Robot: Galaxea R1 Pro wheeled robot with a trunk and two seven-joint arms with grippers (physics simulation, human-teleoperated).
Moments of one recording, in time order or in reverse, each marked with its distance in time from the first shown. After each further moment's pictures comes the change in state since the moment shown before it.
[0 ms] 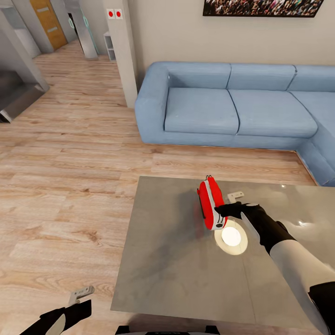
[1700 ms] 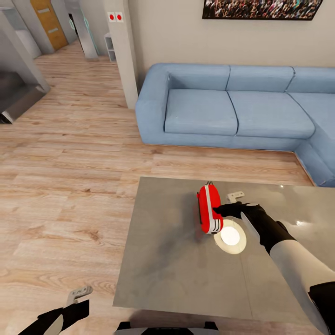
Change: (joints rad) left arm 0.000 0.011 -0.003 0.004 -0.006 -0.015 0.002; right arm 0.000 0.000 0.000 0.000 0.000 0.001 -0.013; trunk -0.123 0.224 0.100
